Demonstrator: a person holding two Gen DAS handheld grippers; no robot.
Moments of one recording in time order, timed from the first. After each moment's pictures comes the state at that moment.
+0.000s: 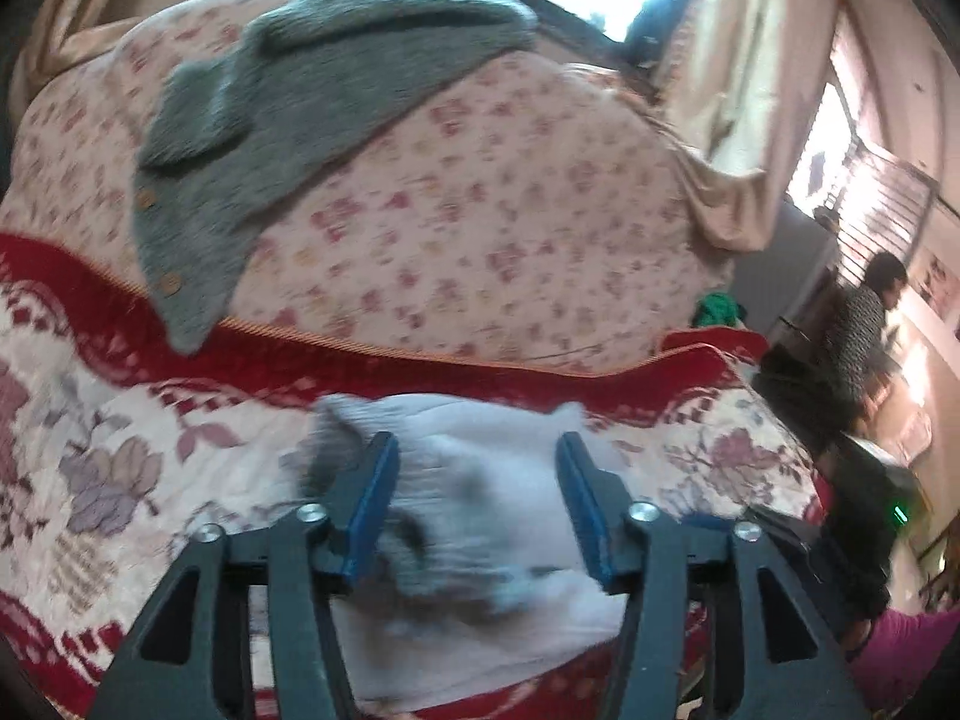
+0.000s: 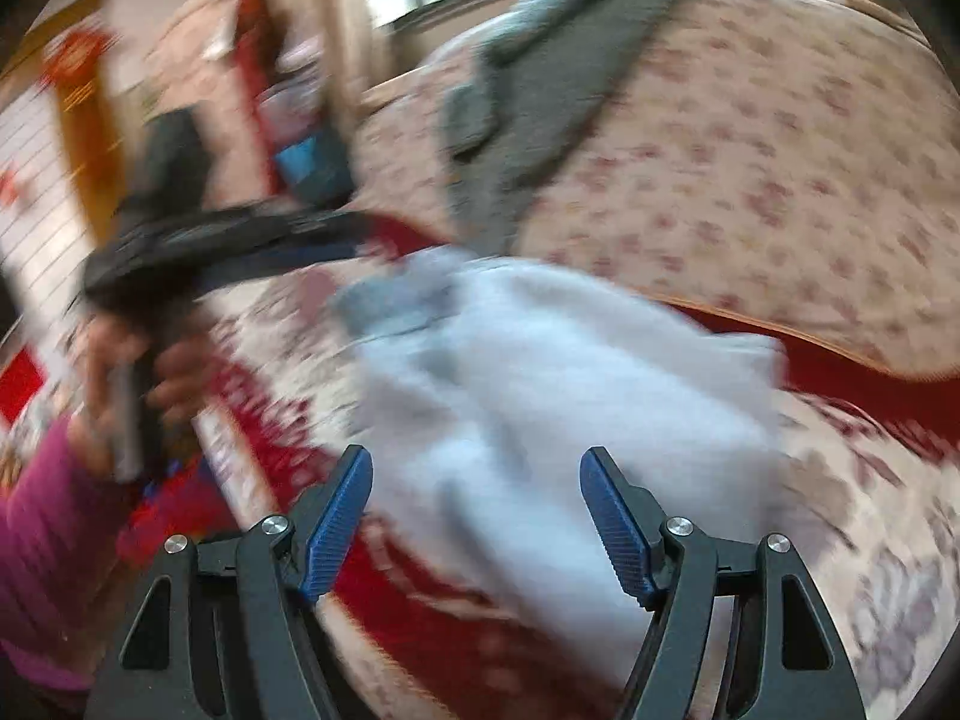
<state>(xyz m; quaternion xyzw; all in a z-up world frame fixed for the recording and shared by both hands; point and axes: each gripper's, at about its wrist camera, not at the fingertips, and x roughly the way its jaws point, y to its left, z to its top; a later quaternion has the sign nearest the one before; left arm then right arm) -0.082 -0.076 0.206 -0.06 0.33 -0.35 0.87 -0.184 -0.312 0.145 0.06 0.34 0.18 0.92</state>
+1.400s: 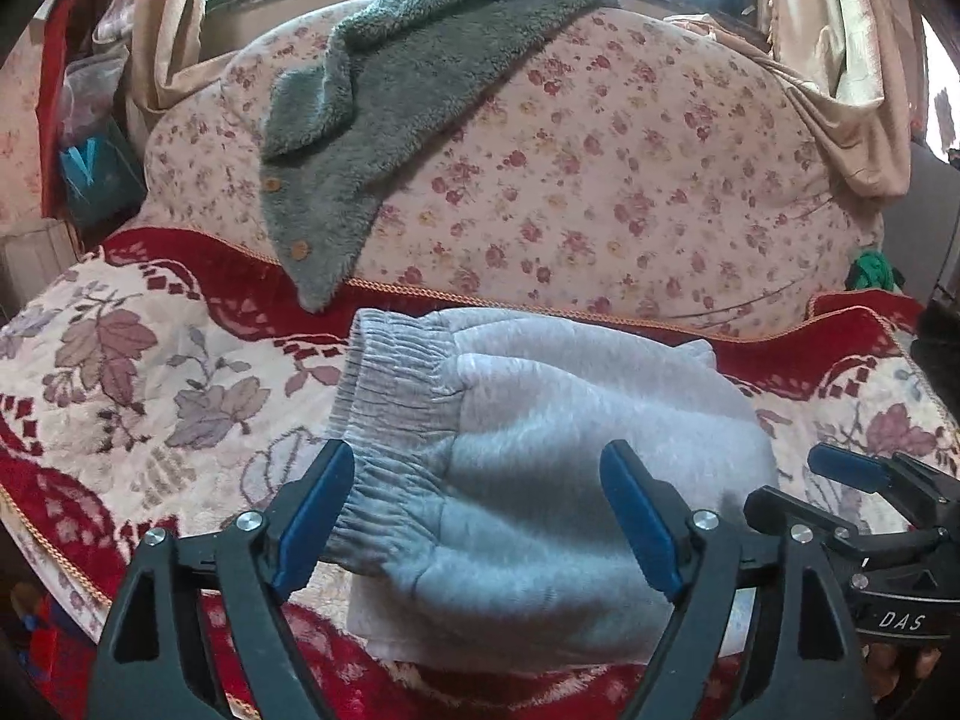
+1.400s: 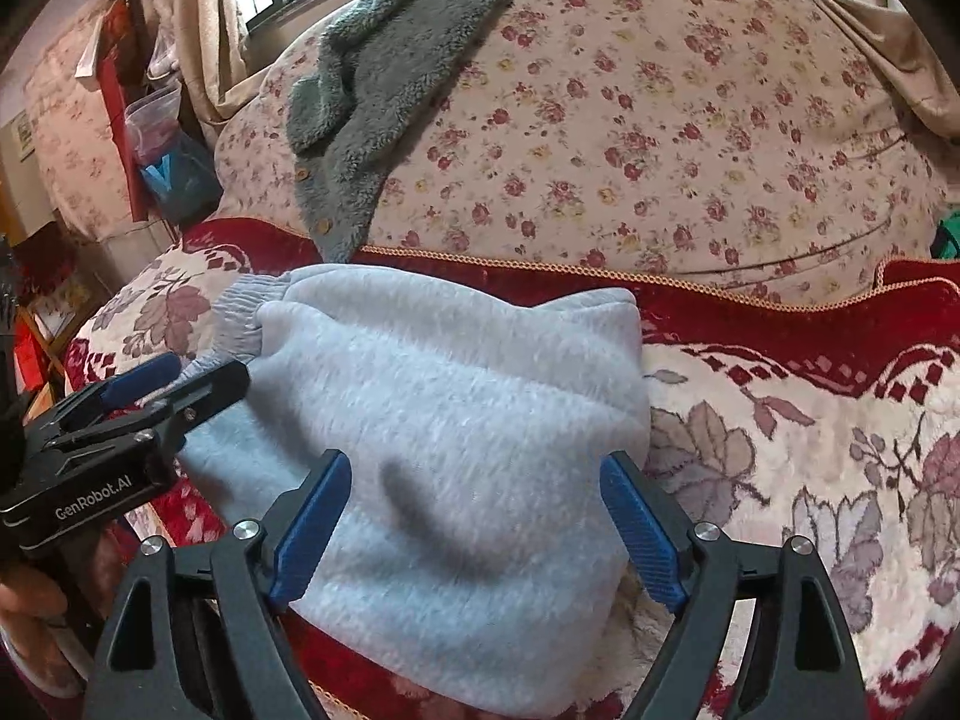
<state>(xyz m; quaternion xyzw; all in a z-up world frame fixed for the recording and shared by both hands) -0.129 -0.129 0.162 0.02 0.33 -0.12 0.93 -0.161 -0.327 0.137 0.06 0.39 0.07 0.92</state>
